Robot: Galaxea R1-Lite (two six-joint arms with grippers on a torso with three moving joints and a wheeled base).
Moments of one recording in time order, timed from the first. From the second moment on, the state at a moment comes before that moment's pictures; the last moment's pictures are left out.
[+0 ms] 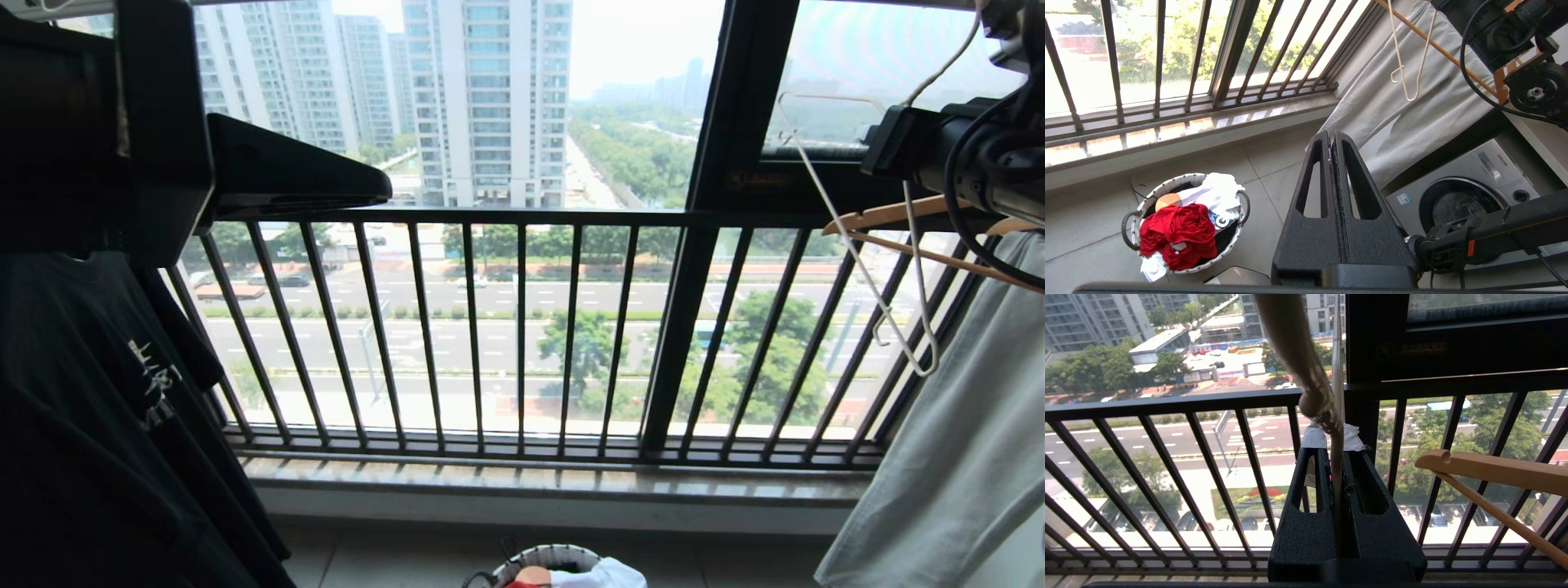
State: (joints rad) left arm -0.72 1.27 -1.48 0.39 -0.08 -0.47; right arm 0.06 1.59 -1.33 -0.32 -0.09 0.12
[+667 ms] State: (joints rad) left arm -0.72 1.26 -1.48 0.39 -0.08 -0.47; right arm 0.06 1.55 -1.33 -0.24 -0.09 0.07
